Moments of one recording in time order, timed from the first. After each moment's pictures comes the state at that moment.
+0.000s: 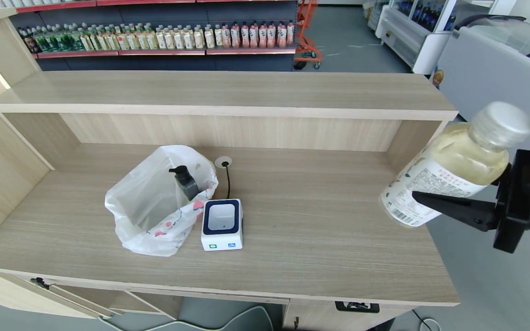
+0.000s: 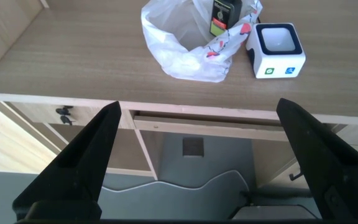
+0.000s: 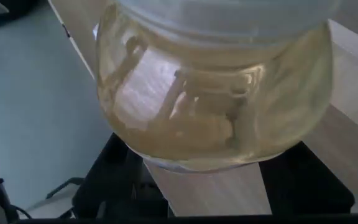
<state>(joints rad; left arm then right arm) 0.00 0.00 0.00 0.00 0.00 0.00 0.32 1.19 -0.69 -0.34 0.42 -0.42</state>
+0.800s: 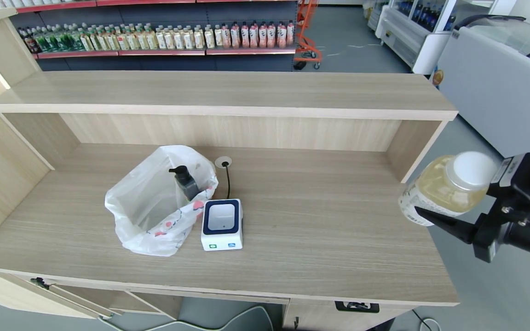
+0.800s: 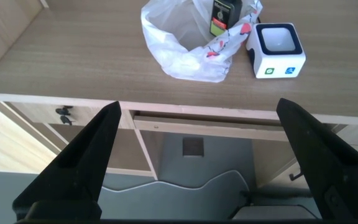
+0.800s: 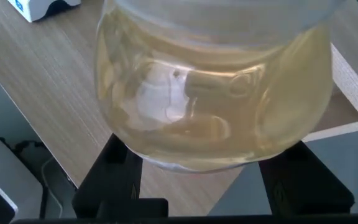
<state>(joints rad) 0.00 0.00 0.00 0.00 0.00 0.00 0.27 1.23 -0.51 -0.57 0.26 -0.75</state>
